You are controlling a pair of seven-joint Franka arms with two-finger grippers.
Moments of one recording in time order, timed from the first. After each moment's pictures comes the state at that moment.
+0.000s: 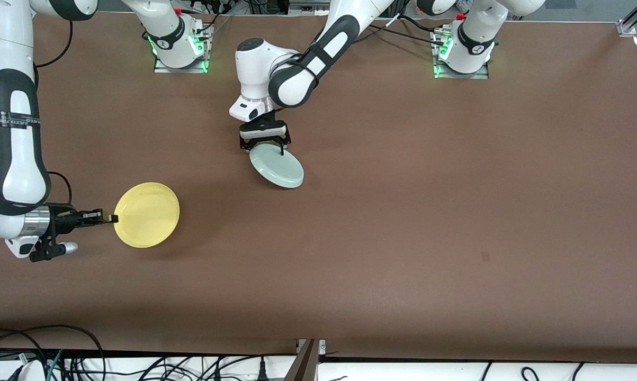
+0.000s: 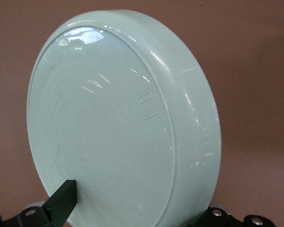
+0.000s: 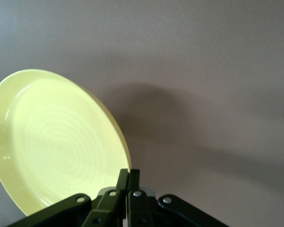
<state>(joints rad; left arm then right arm) -1.13 0.98 0.05 -1.20 0.51 2.32 -1.66 -0.11 0.73 -0.11 -1.31 0.39 1.73 -0.49</state>
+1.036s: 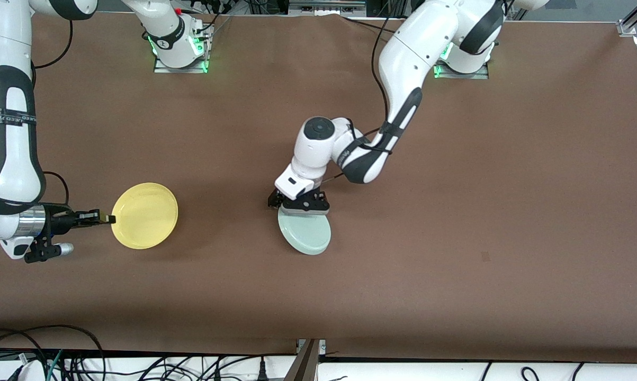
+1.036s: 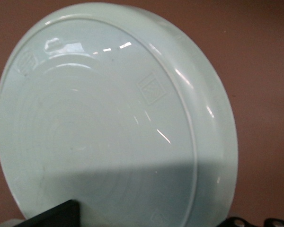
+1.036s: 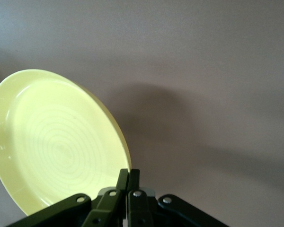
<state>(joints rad) -0.67 1.04 -0.13 -1.20 0.24 2.65 -0.99 -0.11 0.73 -0.10 -1.30 0.39 1.72 -0.48</state>
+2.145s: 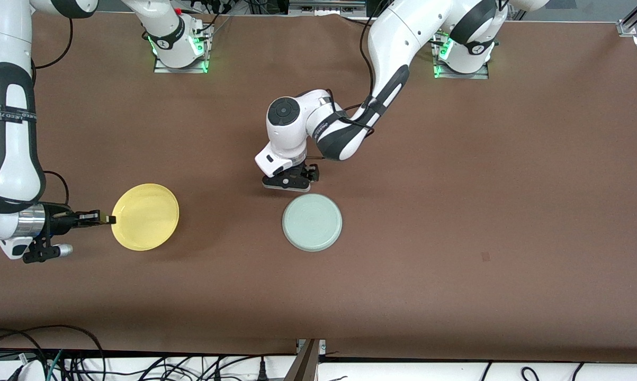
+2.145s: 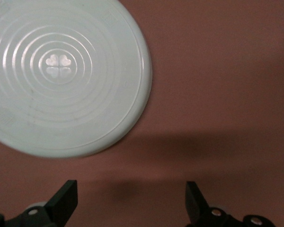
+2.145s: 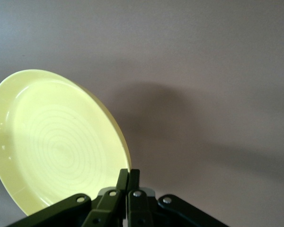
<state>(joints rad) -0.75 0.98 -0.17 -1.11 0.16 2.15 -0.88 -0.10 0.71 -0.10 -1.29 0.39 1.70 -0.43</state>
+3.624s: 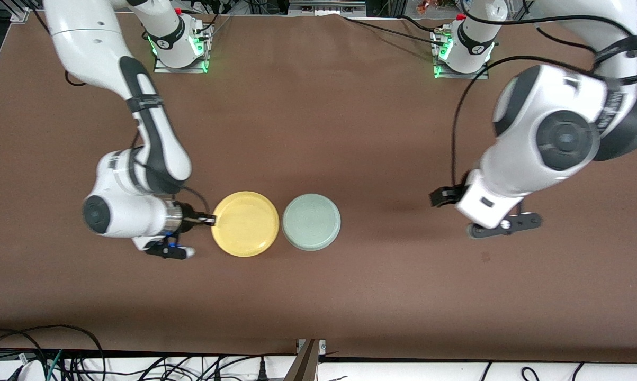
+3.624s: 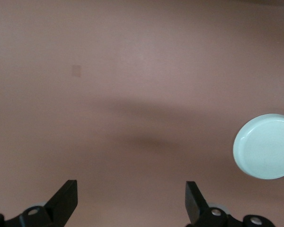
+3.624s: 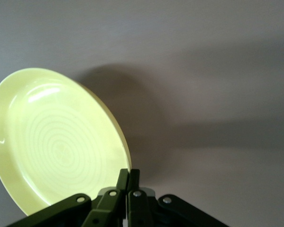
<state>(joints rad) -0.15 0.54 -0.18 -1.09 0.06 1.52 -0.51 0.34 0.72 -0.08 -1.41 0.40 2.00 0.26</state>
